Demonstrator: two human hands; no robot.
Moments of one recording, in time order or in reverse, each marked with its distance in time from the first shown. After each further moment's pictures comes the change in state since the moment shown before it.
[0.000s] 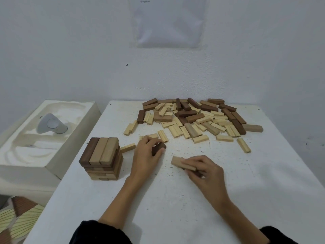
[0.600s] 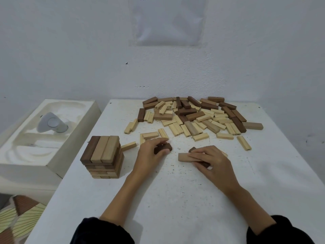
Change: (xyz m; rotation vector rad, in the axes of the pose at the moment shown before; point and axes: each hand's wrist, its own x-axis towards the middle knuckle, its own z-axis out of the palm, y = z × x) left_hand -0.003 0.013 -0.005 -0.187 -0.142 -0.089; right_hand 0.022 0.032 -0.022 -0.313 -0.088 -0.281
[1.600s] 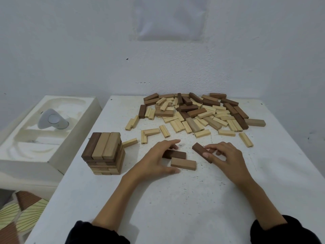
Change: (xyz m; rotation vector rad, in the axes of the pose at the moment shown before) left_hand -0.008 -0.003 -0.011 0.111 -0.422 0.222; right_hand 0.000 0.010 -0.023 0.057 -0.083 0.457
